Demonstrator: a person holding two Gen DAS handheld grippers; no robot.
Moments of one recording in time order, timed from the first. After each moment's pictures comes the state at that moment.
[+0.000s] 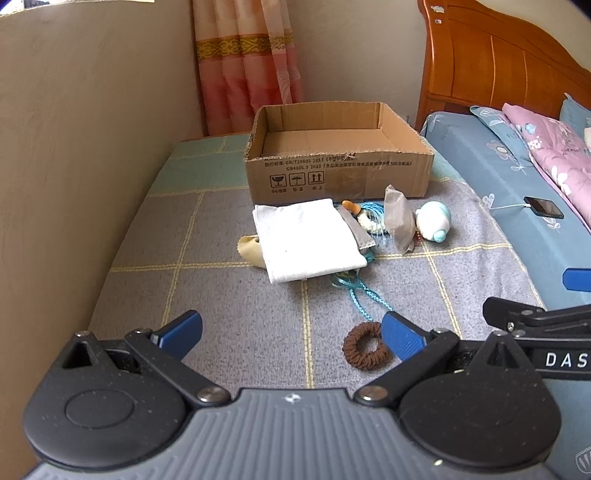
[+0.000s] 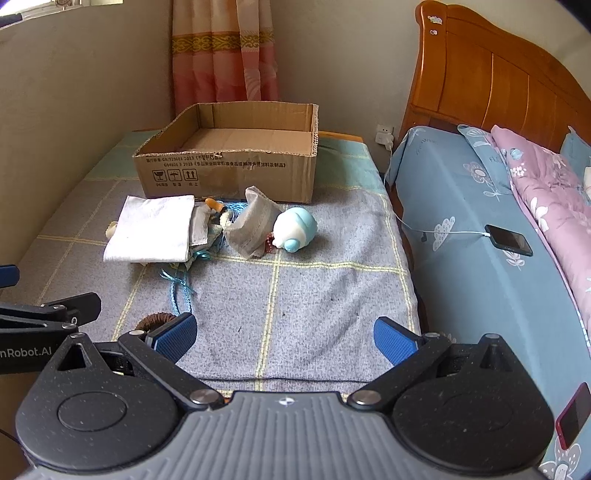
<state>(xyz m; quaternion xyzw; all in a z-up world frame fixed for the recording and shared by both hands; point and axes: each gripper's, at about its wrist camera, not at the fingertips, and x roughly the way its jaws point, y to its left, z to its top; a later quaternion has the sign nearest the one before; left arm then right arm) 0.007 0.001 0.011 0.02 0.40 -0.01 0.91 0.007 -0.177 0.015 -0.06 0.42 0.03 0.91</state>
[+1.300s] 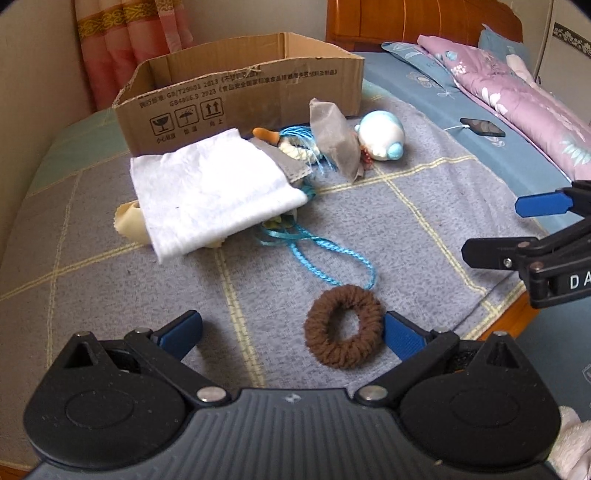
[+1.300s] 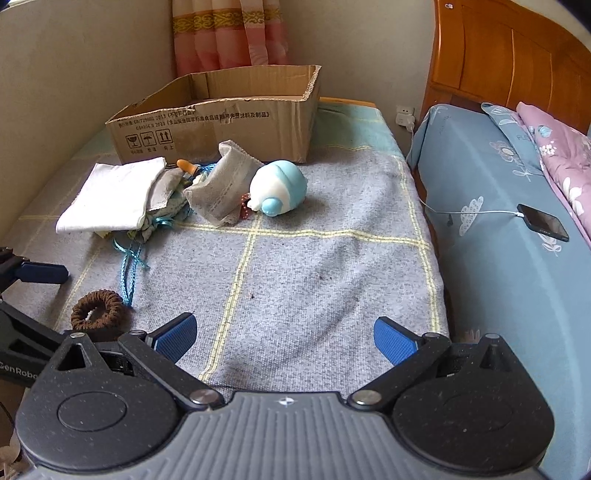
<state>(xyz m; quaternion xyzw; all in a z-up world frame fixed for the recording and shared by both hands) 0.053 -0.011 -0.074 0.08 0.44 -0.17 0.88 0.047 -0.217 -0.056 -0.04 0.43 0.07 0.90</state>
